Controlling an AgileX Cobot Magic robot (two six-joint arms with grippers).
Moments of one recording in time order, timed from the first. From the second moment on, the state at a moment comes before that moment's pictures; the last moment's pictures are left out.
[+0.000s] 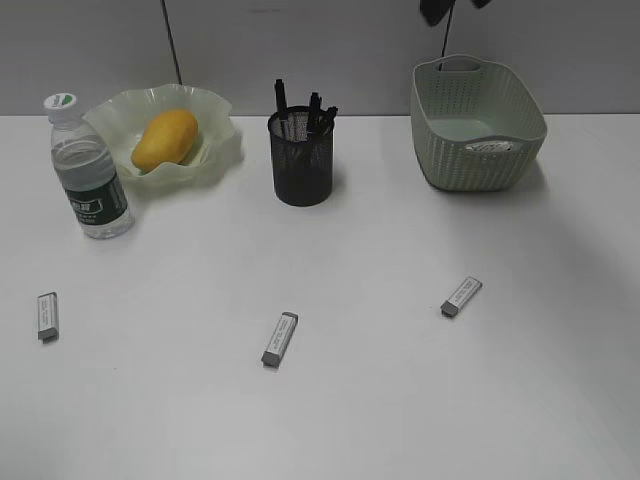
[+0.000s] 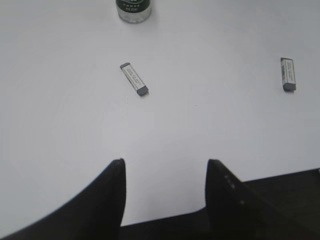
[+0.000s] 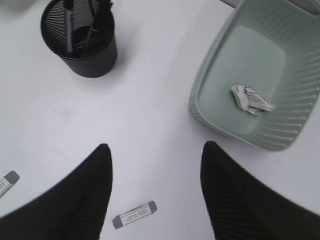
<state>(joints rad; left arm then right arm) -0.06 0.29 -0.53 -0.14 1.07 0.10 0.46 1.97 -2.06 -0.08 1.20 -0.05</state>
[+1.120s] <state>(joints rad) -0.06 0.29 -0.53 -0.14 1.07 0.10 0.30 0.73 -0.74 0.07 1.01 0.00</state>
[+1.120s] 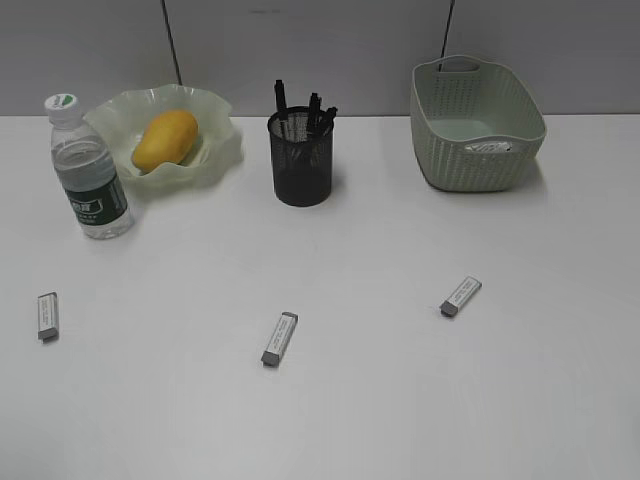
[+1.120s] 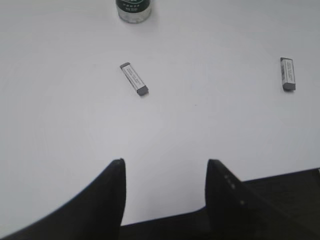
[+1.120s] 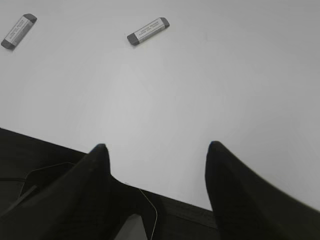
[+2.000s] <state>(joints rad) -0.06 0.36 -0.54 -0.14 1.05 0.10 0.30 0.23 -0.56 0.04 1.04 0.03</state>
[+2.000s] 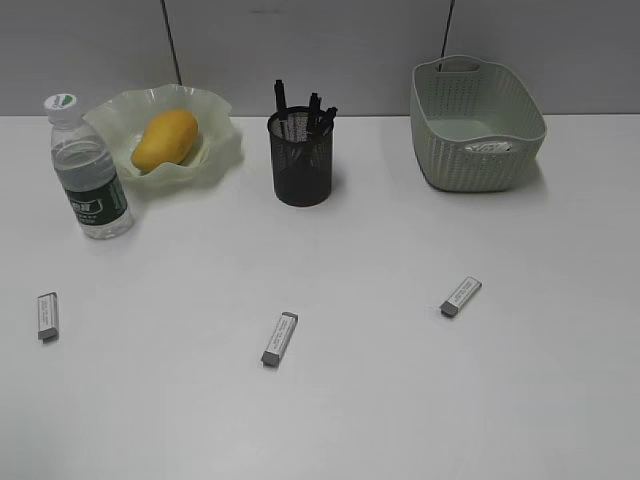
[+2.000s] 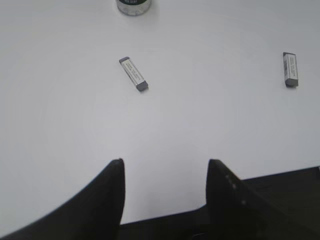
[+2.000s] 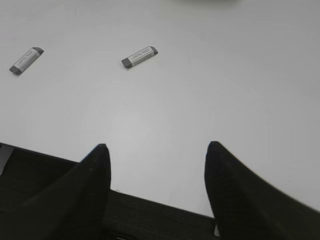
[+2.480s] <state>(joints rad) -0.06 0.75 -0.56 -0.16 0.75 0.00 0.30 0.23 -0.56 0.03 1.04 0.03</state>
